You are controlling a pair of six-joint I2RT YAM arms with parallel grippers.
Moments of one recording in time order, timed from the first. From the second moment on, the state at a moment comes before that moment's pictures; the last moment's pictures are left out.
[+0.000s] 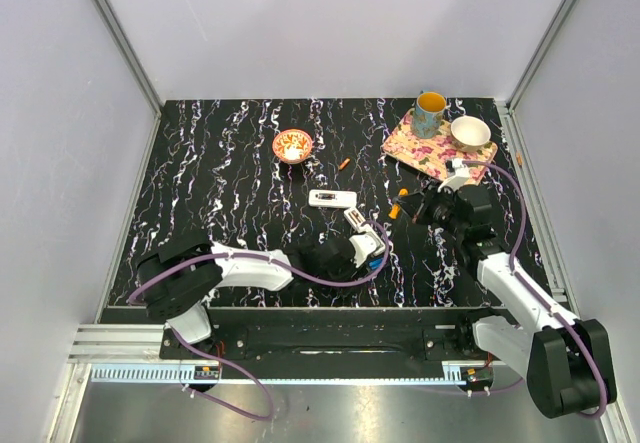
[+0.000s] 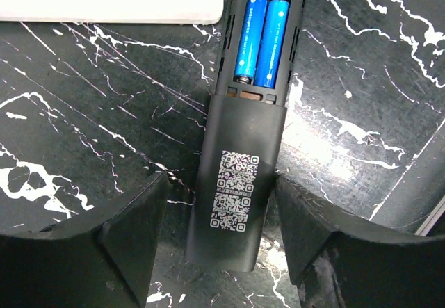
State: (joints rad) left arm -1.14 1.65 0.76 0.09 -0.10 -0.13; right arm 0.21 1.00 0.47 0.24 -0.37 0.55
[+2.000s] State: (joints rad) left arm -1.02 1.69 0.79 0.13 0.06 -0.11; right arm 0.46 1.11 0.36 0.49 -0.06 0.50
